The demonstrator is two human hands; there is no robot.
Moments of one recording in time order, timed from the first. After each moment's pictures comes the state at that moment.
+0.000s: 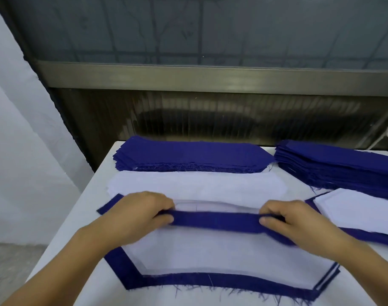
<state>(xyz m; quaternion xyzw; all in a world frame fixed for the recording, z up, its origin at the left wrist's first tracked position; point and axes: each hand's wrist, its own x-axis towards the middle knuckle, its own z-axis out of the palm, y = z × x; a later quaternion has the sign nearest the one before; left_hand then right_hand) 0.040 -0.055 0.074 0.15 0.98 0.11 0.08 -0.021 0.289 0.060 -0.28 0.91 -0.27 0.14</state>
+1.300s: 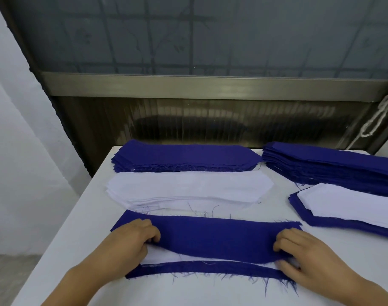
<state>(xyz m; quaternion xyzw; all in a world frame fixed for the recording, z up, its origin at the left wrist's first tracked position) 0.097 -0.065 0.013 0.11 0.98 0.15 0.03 0.046 0.344 0.016 -0.36 0.92 -0.11 -0.03</state>
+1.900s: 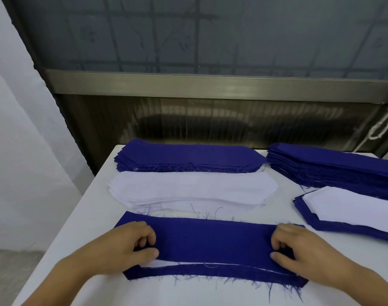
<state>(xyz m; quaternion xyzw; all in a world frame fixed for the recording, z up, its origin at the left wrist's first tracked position) 0.095 -0.086 0.024 0.12 0.96 0.23 0.13 0.019 0.334 0.019 -0.34 0.93 -0.12 0.08</state>
